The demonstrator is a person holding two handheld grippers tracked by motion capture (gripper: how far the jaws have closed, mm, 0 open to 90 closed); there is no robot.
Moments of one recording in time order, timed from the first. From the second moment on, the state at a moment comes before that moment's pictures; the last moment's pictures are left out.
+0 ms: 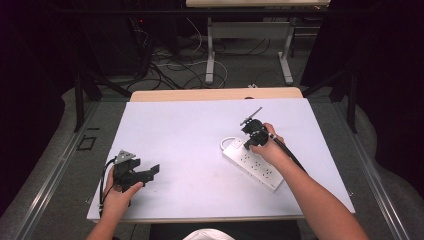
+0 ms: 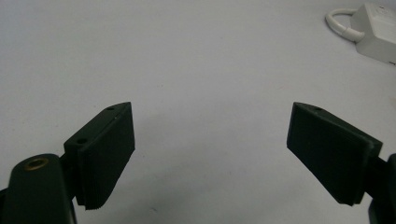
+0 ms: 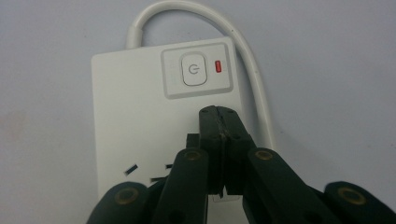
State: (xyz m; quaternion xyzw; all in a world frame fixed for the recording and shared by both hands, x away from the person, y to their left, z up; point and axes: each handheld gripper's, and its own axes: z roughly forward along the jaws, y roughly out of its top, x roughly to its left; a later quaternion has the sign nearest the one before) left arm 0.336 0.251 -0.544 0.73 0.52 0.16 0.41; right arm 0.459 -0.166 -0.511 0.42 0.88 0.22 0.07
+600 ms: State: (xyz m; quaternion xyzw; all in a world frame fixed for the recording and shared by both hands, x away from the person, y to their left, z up) left arm 0.336 0.252 -0.545 0.73 0.52 0.16 0.41; right arm 0.450 -0.172 -0.513 0.44 0.85 0.26 0.08
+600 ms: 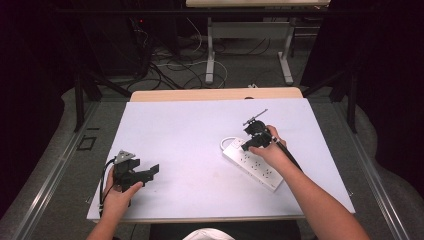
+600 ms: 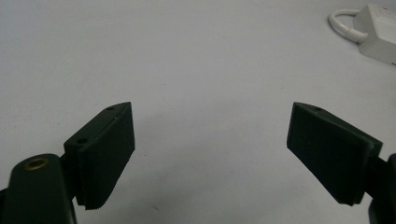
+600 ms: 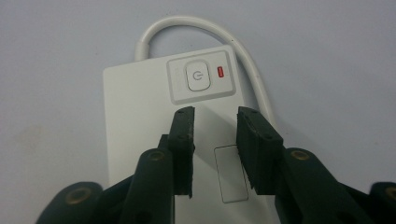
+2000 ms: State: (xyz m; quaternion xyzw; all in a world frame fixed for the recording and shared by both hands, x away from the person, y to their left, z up) left arm 0.336 0.249 -0.545 0.73 0.52 0.16 0.41; right arm 0.410 -0.196 -0.500 0.44 0.83 0.31 0.13
